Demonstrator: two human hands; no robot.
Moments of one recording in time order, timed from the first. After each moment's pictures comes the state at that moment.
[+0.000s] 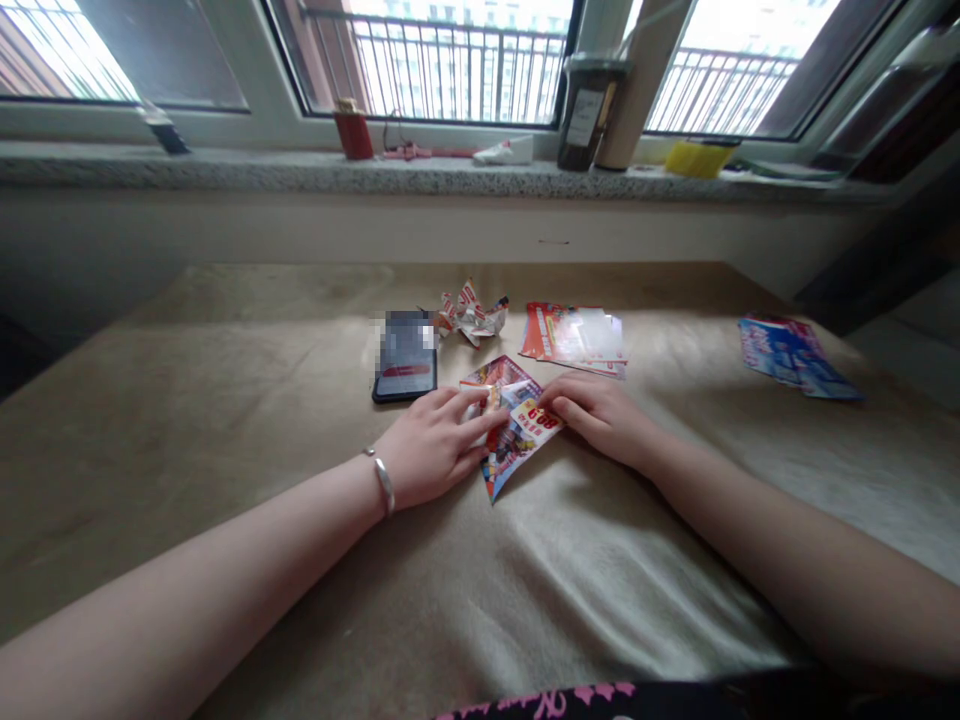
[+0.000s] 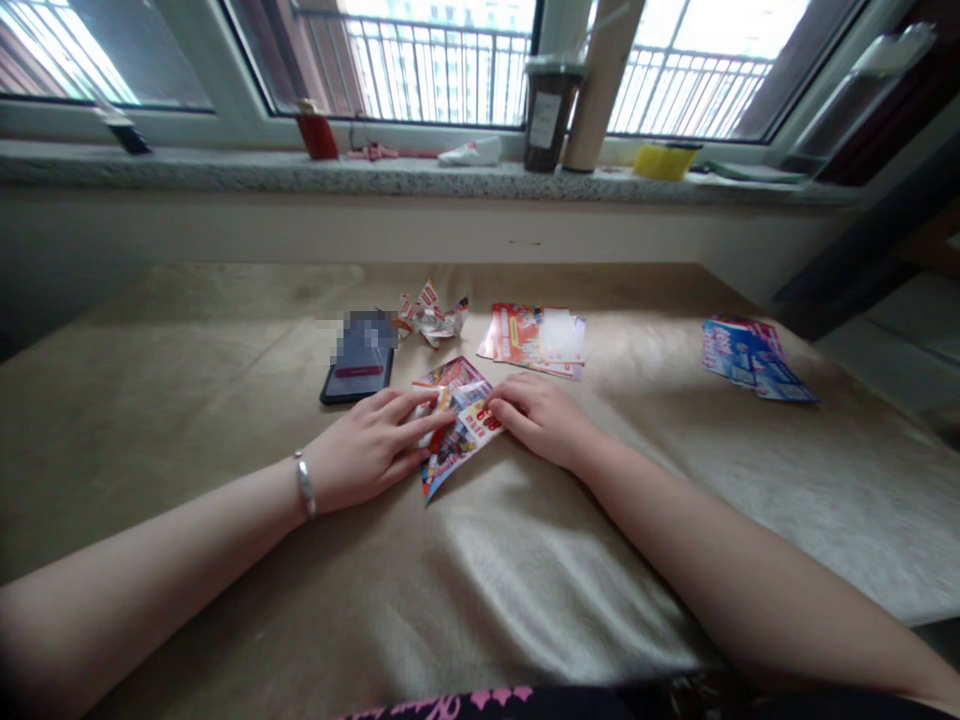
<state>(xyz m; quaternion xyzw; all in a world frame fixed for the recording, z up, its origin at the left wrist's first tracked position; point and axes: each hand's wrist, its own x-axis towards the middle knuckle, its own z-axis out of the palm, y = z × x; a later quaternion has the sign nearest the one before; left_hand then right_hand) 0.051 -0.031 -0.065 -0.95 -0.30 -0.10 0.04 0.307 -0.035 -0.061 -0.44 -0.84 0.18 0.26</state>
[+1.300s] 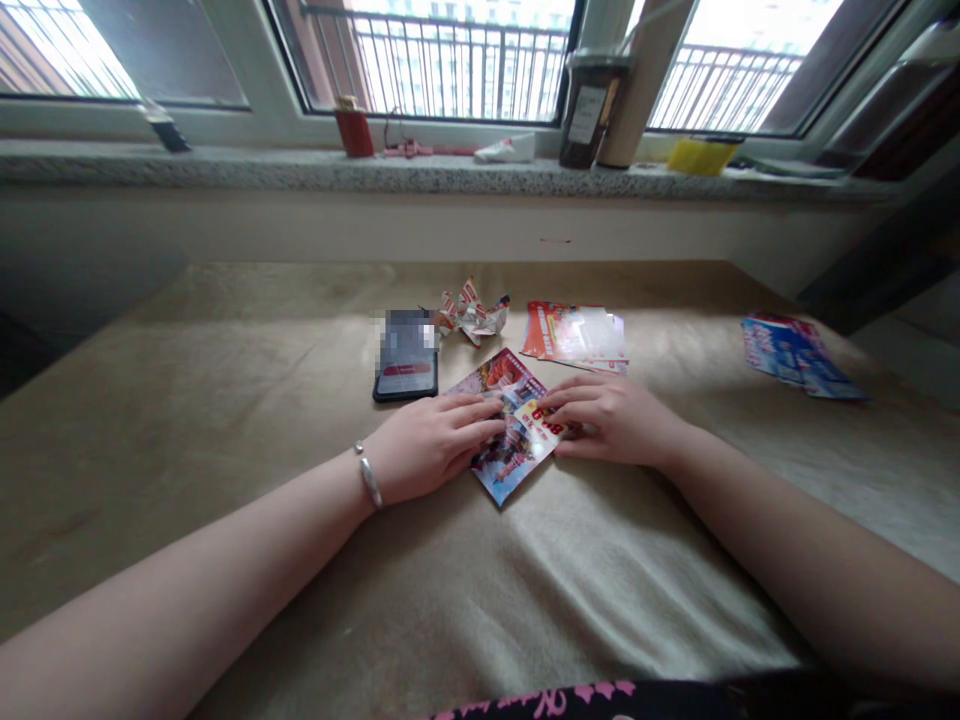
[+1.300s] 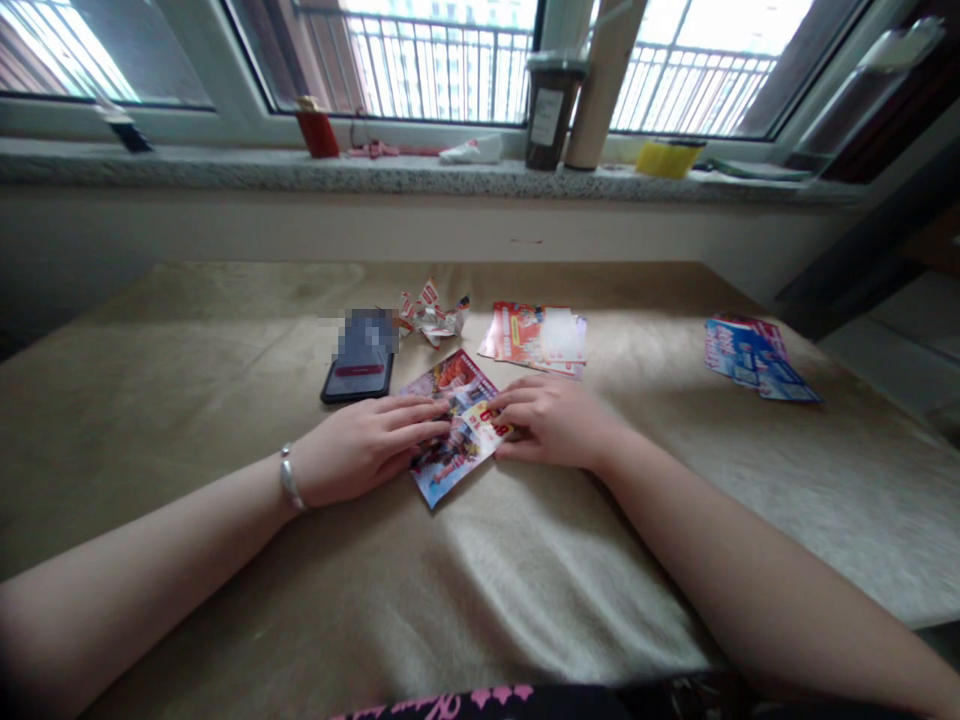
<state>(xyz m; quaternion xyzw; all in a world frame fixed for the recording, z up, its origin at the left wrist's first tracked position) 0.045 -0.025 -0.060 -0.97 -0.20 -0.12 0.01 0.323 -0.031 -0.058 -0.29 -0.94 0.03 0.16</state>
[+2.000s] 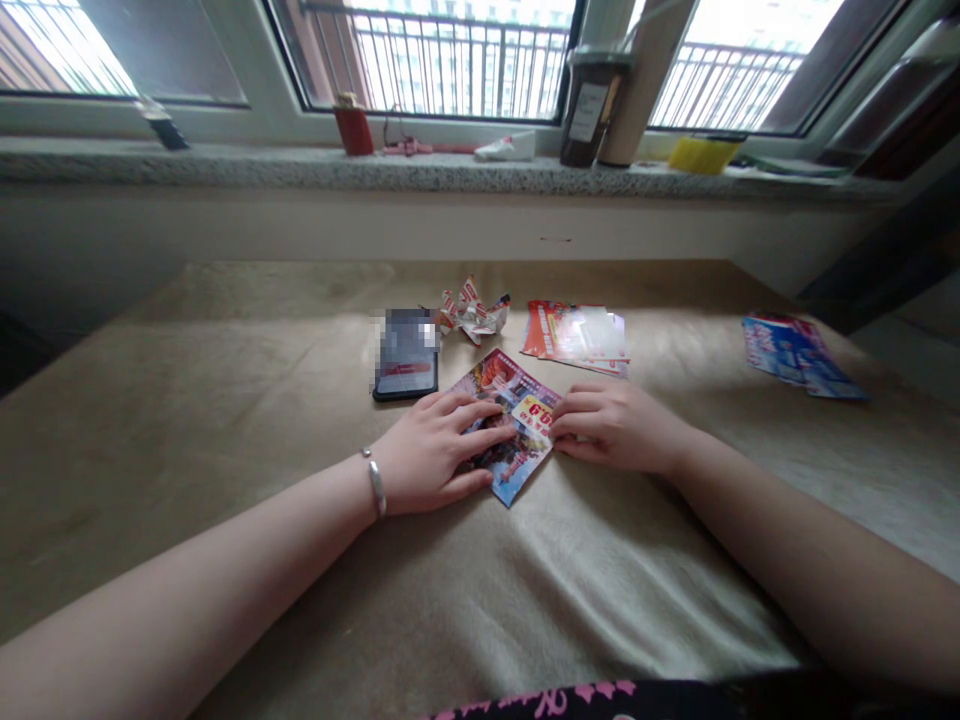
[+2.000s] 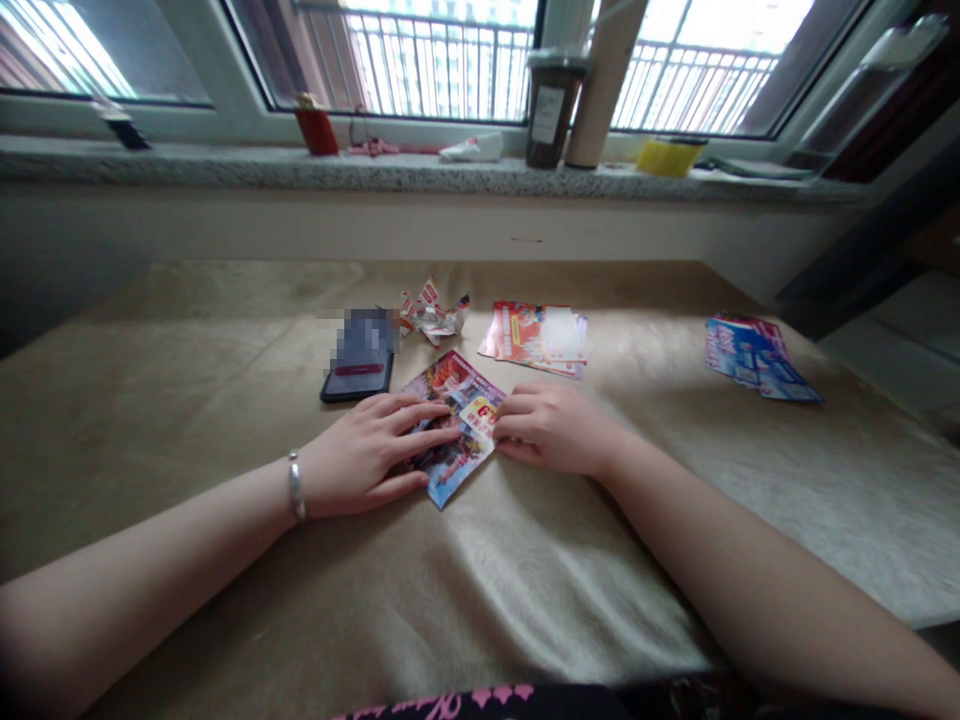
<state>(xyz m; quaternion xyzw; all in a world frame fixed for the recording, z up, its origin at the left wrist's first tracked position) 0.044 -0.031 -0.062 -0.96 -0.25 -0.08 -0.02 0.317 -0.035 -0.056 -0.26 -0.95 0.00 0.15</state>
